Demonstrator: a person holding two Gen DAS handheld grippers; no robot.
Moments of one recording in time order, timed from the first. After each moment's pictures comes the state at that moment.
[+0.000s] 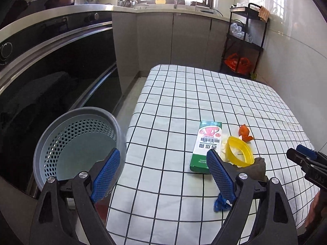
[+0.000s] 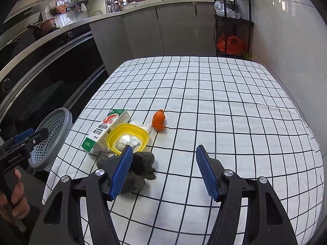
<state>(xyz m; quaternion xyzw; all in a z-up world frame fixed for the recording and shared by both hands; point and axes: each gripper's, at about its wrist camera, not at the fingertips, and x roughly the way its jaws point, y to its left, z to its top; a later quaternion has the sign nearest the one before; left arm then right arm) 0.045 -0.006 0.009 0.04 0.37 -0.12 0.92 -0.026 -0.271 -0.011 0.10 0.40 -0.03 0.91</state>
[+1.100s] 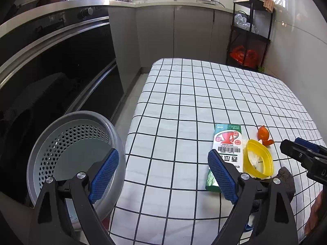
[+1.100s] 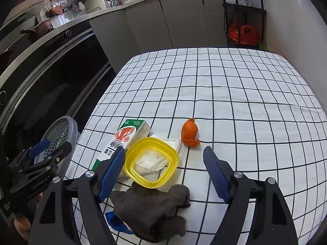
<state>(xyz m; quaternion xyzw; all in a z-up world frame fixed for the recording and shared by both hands) 0.091 -0.010 -0.020 0.06 0.38 -0.11 0.92 0.045 -0.237 -0.030 0.14 0.42 0.00 0.90</state>
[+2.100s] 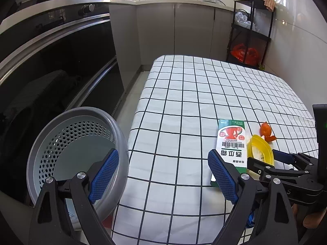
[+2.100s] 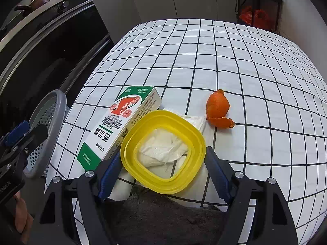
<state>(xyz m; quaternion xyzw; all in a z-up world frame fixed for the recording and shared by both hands) 0.091 -0.004 -0.025 0.06 0.39 -0.11 0.91 0.080 -0.203 -0.082 0.11 0.49 0.01 0.86</state>
